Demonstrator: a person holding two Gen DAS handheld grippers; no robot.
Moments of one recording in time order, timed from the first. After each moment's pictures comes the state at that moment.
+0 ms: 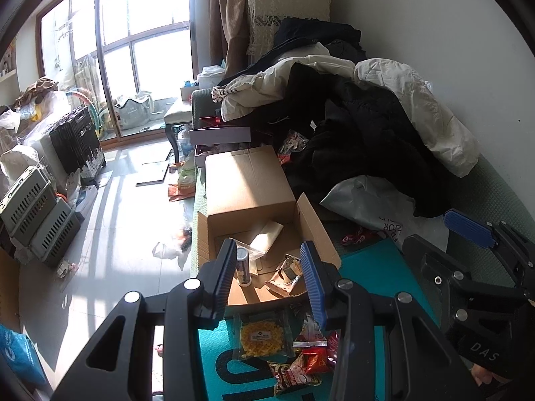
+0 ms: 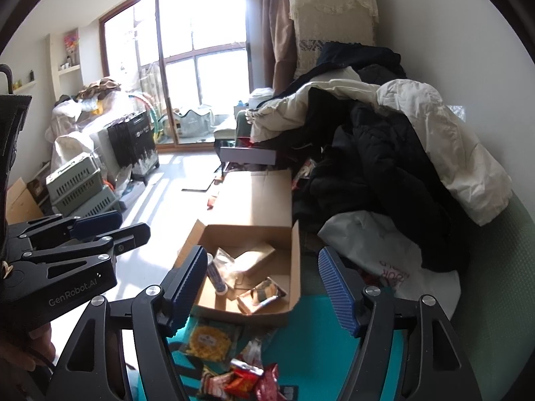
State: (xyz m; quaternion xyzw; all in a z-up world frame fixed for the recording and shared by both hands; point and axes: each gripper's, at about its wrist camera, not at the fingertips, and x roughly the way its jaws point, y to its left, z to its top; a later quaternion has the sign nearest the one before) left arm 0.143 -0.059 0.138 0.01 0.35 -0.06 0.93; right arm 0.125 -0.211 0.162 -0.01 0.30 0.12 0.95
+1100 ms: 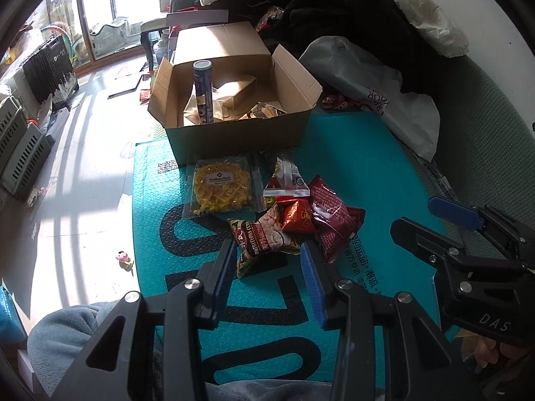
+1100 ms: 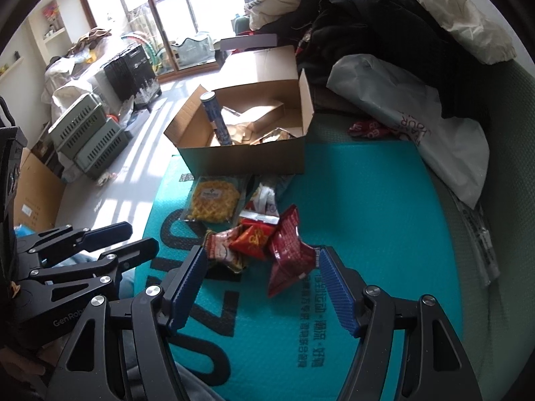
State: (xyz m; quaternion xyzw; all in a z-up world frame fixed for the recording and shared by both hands) left arm 0.039 -0.073 -0.035 -0.02 0.51 -0.09 0.86; right arm 0.025 -0.225 0.001 0.02 0.46 0.13 0.88
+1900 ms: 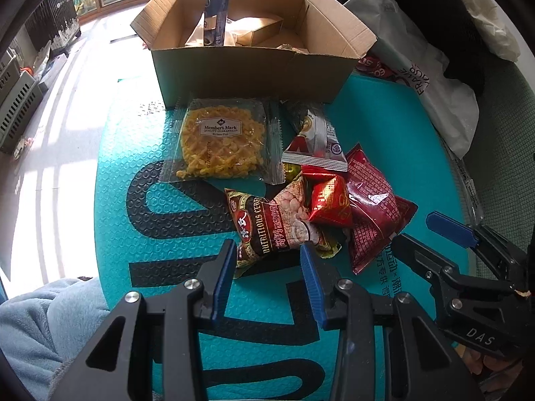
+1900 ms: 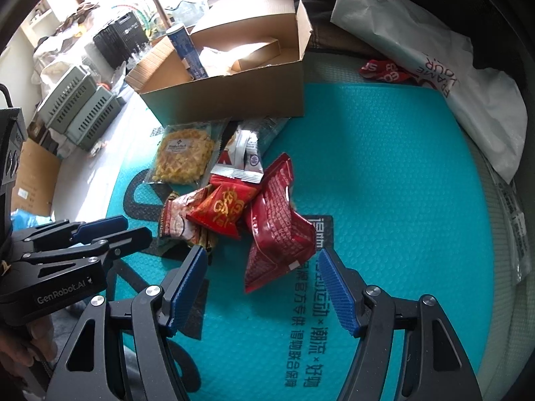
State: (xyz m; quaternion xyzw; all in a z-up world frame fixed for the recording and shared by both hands) left arm 0.088 -0.066 -0.117 -0.08 0.59 -0.07 0.80; right arm 0.069 -0.232 -0.084 0.02 0.54 0.15 0.83
